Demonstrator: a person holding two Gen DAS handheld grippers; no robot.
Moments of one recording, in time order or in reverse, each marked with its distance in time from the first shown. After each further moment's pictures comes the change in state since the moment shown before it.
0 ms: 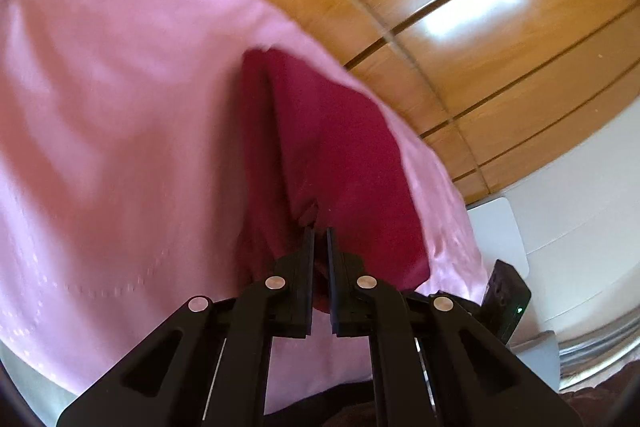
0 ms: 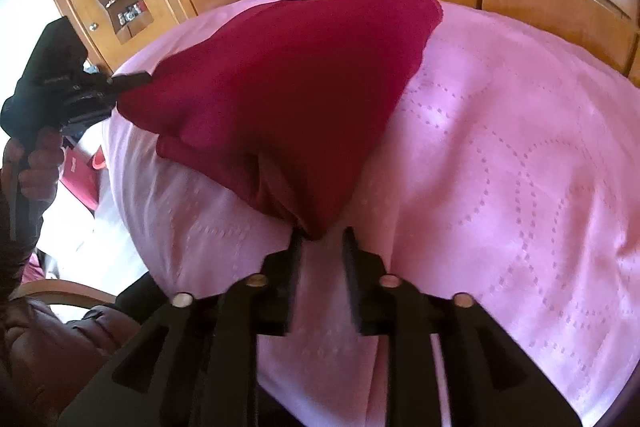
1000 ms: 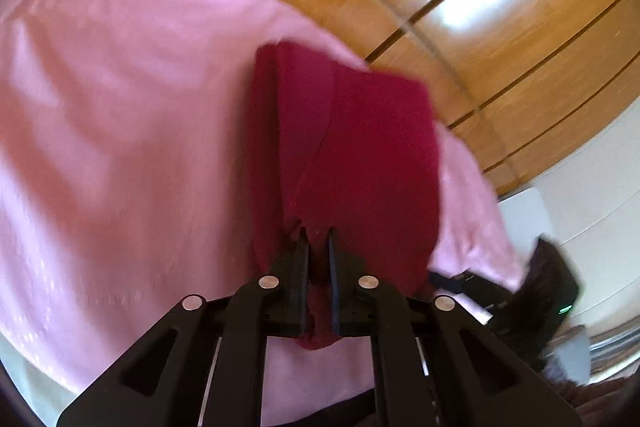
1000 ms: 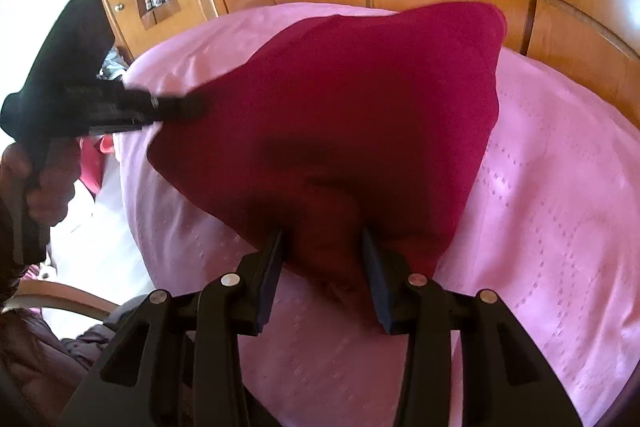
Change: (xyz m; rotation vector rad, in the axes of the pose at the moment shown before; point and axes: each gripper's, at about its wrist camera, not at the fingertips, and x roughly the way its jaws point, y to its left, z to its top) left arm 0.021 -0.012 0.000 0.020 0.004 0.098; right arm 0.030 0.044 0.034 -0.135 -0.042 0.012
